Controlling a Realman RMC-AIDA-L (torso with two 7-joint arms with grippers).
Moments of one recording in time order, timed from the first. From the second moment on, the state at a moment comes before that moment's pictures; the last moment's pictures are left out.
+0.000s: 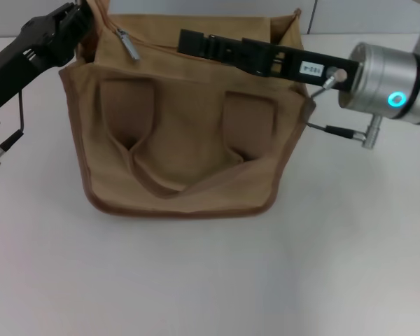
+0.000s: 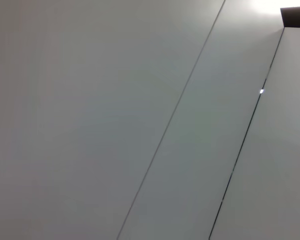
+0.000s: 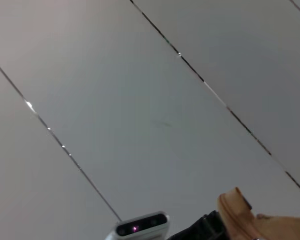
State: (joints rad) left arm -0.57 -2.07 0.34 0.39 1.64 1.70 -1.33; right arm 0.84 2.09 -0.67 -0.28 -1.68 -1.64 1.66
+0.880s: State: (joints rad) left arm -0.66 -2.07 0.39 0.39 1.64 1.68 -1.34; right arm 0.95 2.09 -0.85 -0.31 -1.67 -1.45 1.72
